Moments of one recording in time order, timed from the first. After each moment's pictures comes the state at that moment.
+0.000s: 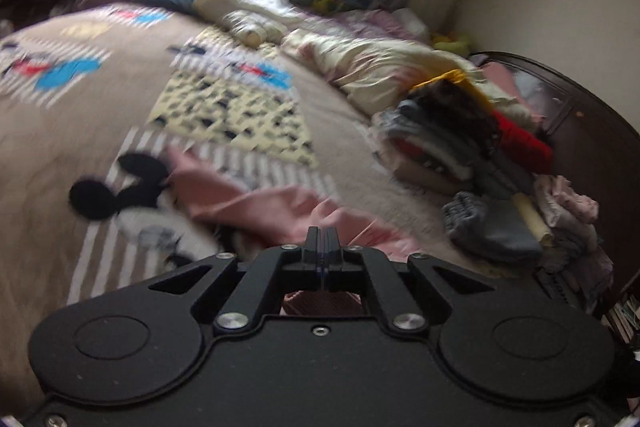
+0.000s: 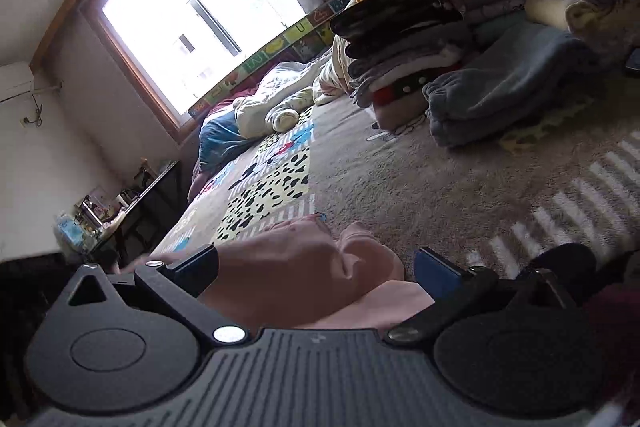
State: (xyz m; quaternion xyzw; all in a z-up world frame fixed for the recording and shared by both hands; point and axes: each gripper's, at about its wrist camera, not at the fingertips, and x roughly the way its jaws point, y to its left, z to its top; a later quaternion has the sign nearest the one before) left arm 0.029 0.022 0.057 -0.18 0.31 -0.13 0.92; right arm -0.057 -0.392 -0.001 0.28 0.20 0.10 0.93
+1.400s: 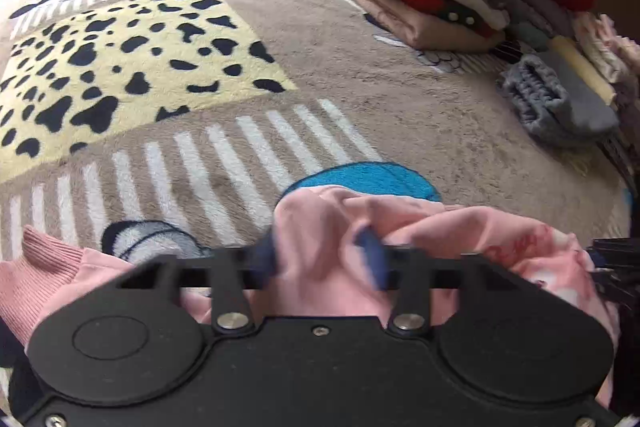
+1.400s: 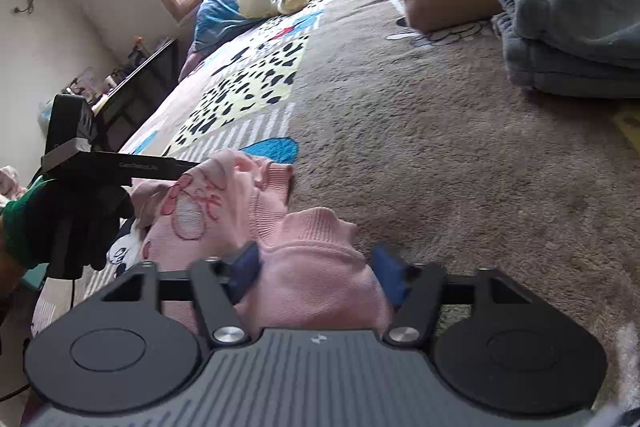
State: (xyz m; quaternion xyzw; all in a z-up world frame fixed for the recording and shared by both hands) left arm 0.267 -0.057 -0.032 0.02 0.45 -0.31 0.84; right arm 0.104 -0.373 -0.054 0.22 0.36 0.18 0.89
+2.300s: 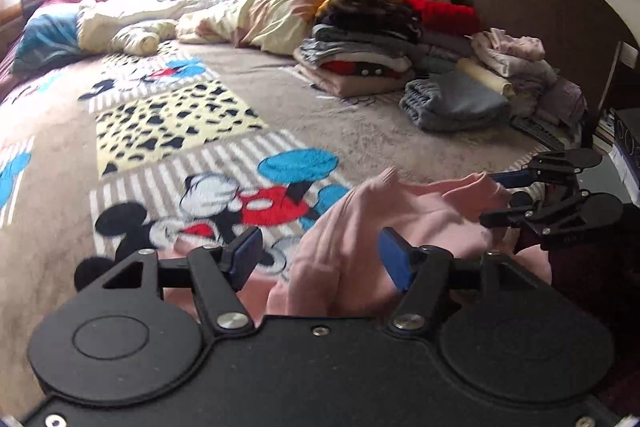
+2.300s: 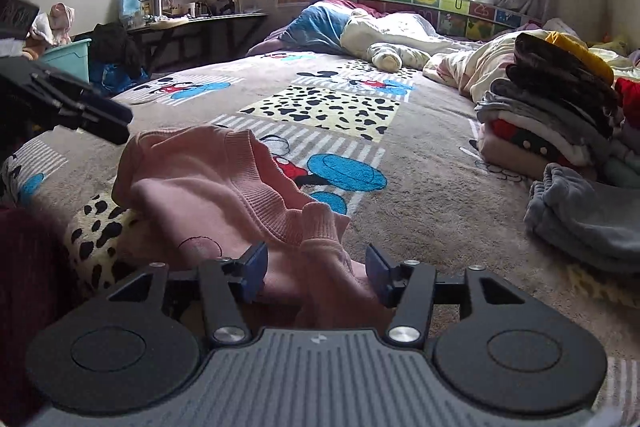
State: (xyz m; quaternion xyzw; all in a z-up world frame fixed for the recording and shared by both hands) left arm 0.038 0.014 0.074 0.08 0.31 -0.32 0.89; right arm -0.036 -0.297 0.029 -0.06 0.26 0.22 0.94
